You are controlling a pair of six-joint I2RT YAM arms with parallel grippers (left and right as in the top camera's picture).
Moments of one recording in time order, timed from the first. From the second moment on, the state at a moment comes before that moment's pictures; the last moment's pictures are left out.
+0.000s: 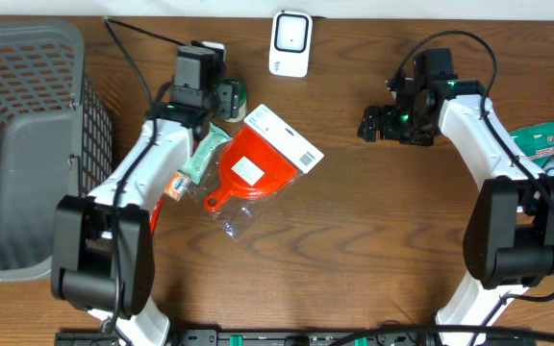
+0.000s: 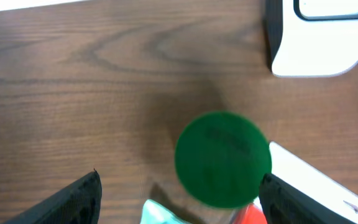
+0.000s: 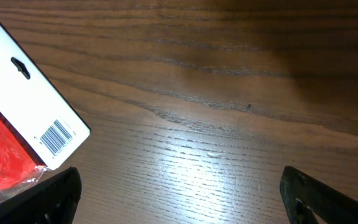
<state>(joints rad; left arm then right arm) -0.22 1.83 1.26 -0.12 -0.06 -0.01 0.07 1.95 1.46 -0.83 -0.29 0.11</state>
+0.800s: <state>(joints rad) -0.28 2.03 1.45 -0.16 -0.07 -0.19 0.07 1.95 1.46 -0.83 -0.28 0.11</state>
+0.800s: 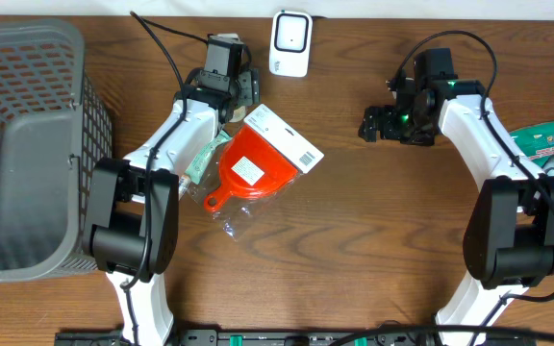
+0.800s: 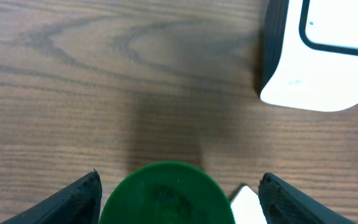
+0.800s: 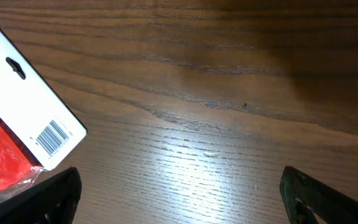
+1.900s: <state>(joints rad) -0.28 2.07 1.46 -0.22 -0.07 -0.19 0.07 1.95 1.46 -0.84 -0.27 0.11</state>
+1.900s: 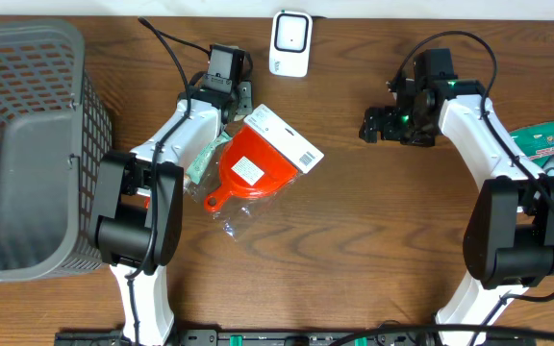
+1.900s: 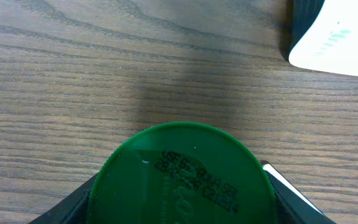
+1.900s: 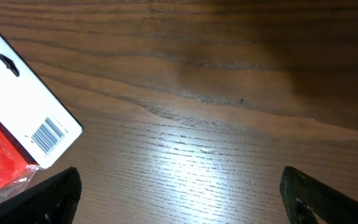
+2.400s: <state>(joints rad) -0.28 2.07 1.46 -0.22 -0.06 -0.19 0.07 1.95 1.46 -0.84 -0.24 0.11</state>
